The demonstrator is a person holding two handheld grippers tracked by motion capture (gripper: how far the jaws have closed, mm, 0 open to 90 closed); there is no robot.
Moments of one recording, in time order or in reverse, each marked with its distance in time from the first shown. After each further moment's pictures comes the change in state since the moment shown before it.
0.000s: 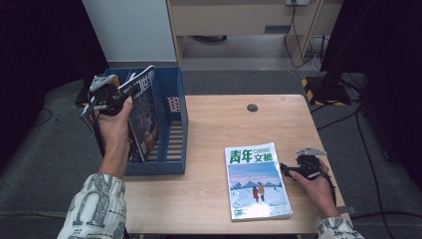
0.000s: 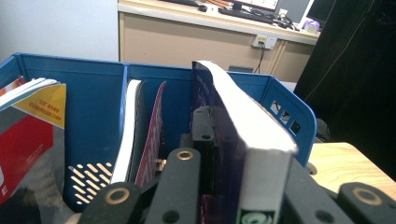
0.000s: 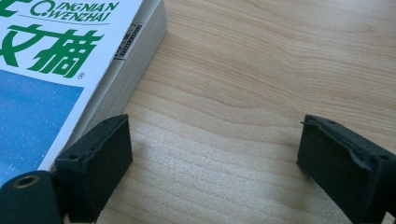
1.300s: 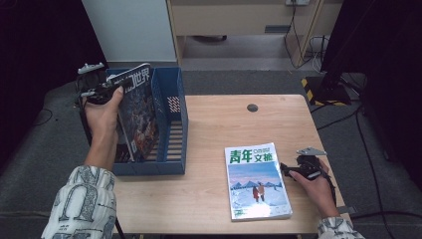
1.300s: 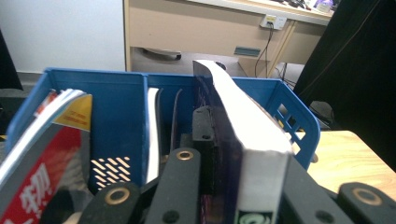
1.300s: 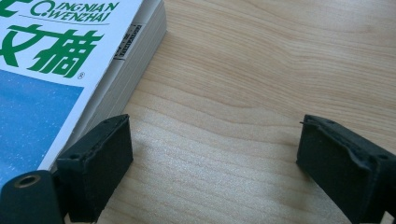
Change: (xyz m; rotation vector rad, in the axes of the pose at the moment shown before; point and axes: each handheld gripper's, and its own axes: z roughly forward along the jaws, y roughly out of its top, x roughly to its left) left arm 0.006 0.038 -0.007 0.115 0.019 -0.002; right arm 0.000 0.000 0.000 -0.003 -0.002 -0.003
